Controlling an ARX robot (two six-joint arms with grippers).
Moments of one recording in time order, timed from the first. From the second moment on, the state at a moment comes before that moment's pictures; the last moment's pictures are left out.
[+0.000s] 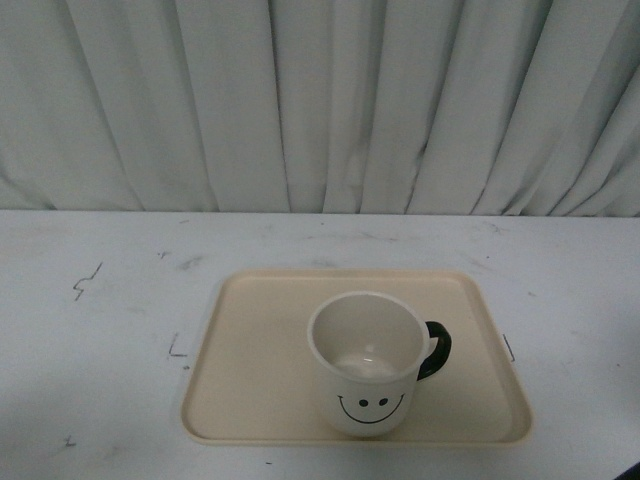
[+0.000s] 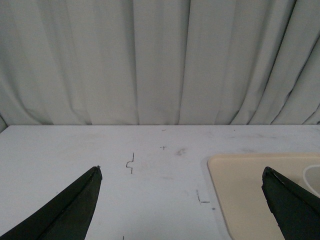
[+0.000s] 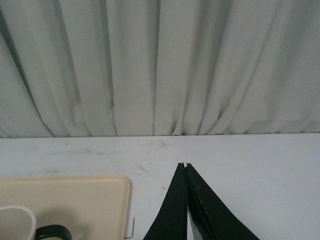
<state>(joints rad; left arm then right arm) 0.00 0.01 0.01 0.00 0.00 0.00 0.13 1.06 0.17 0.86 0.14 -0.02</state>
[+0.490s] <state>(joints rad) 0.00 0.01 0.01 0.00 0.00 0.00 -0.01 0.79 0.02 0.74 0.00 -0.01</state>
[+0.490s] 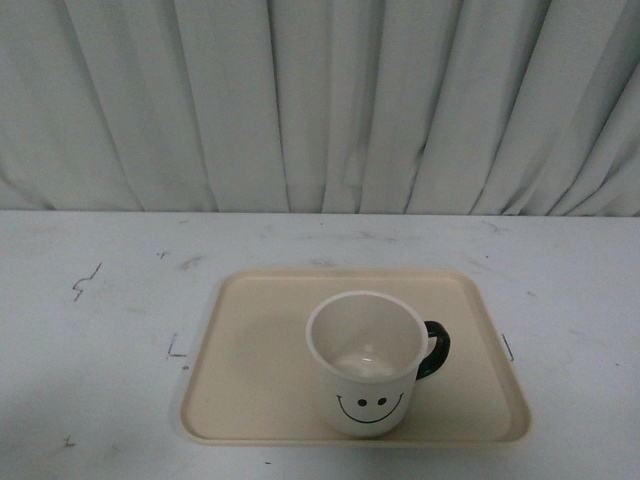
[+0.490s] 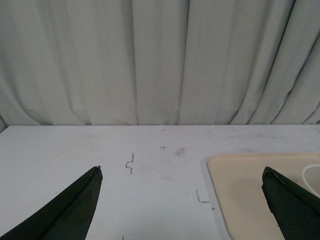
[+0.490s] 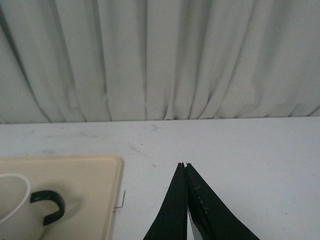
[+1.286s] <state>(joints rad) 0.00 0.01 0.01 0.00 0.00 0.00 0.00 0.34 0.01 0.35 0.00 -0.01</state>
